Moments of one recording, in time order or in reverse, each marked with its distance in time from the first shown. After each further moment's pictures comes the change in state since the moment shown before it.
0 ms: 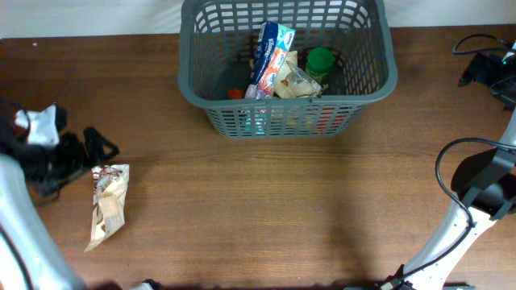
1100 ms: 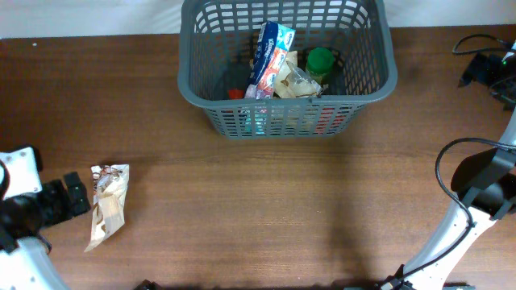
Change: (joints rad) left arm 0.164 -0.333 -0.224 0.177 -0.261 0.201; right arm 0.000 0.000 0.000 0.000 0.000 -0.001
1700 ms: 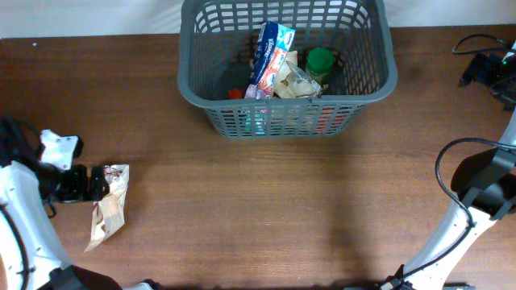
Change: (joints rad) left arm -0.143 0.360 -0.035 0.018 -0.064 0.196; right arm 0.000 0.000 0.000 0.000 0.000 0.000
